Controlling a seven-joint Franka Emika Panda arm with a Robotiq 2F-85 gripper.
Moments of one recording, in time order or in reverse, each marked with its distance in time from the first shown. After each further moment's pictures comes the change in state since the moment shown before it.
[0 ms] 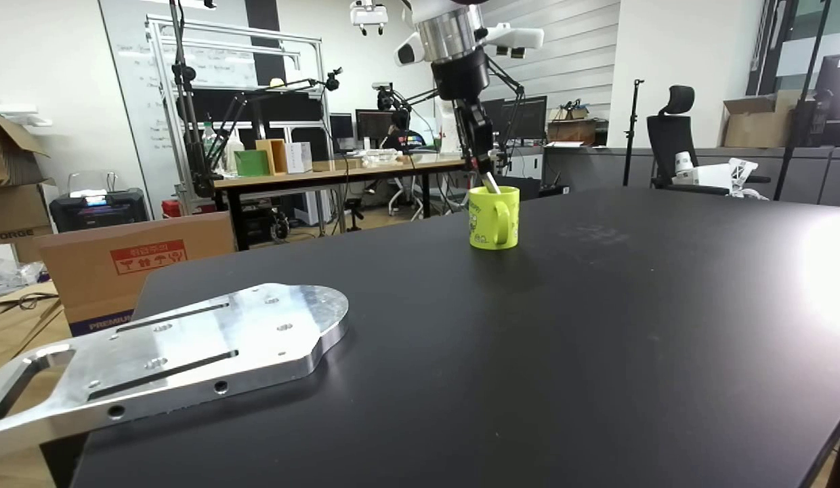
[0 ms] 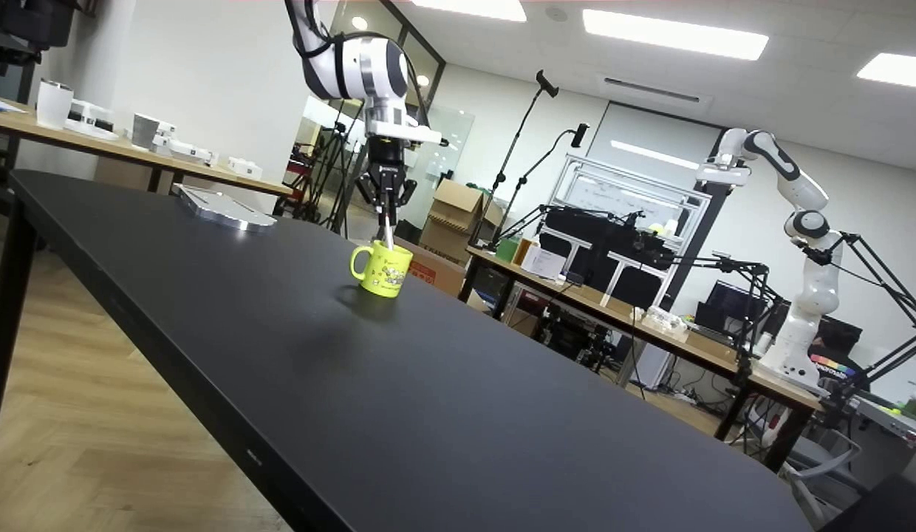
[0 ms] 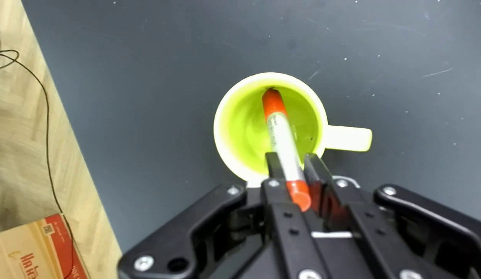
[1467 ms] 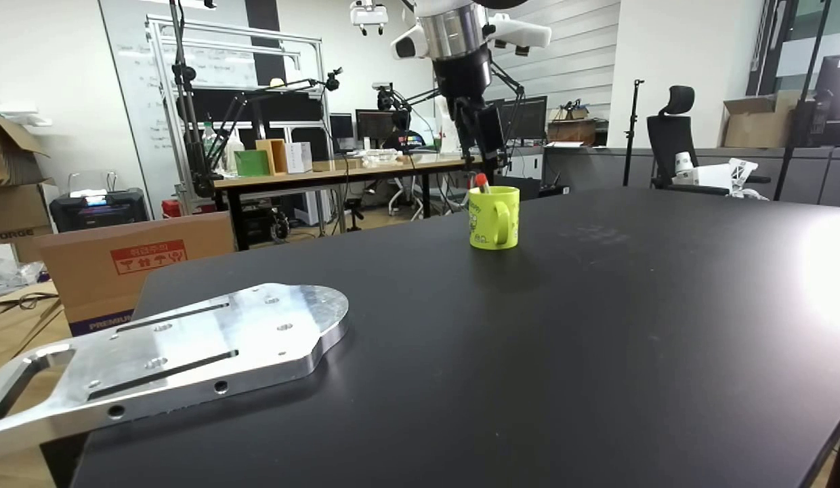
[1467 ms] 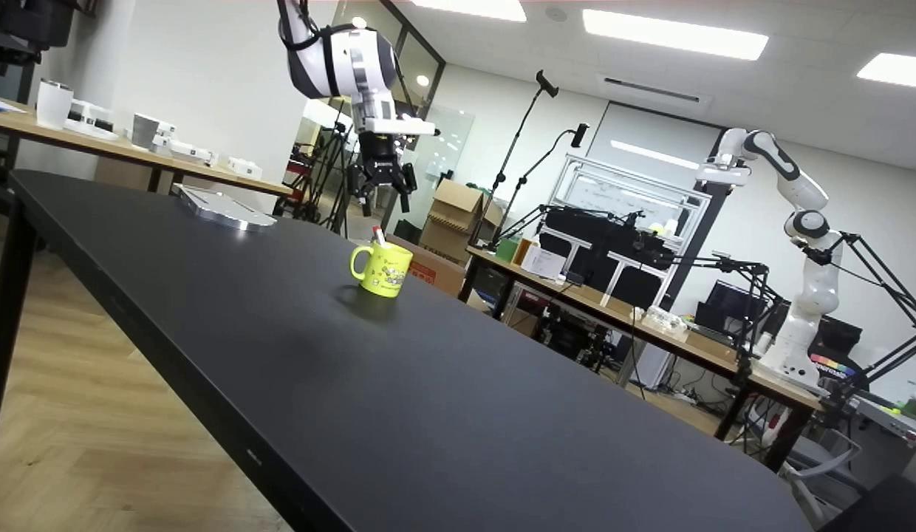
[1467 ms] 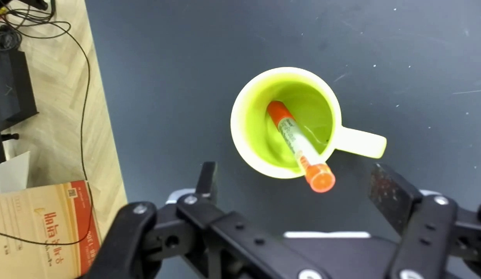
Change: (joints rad) arm 0.004 -0.109 0.010 -0.214 -0.143 0.166 0.009
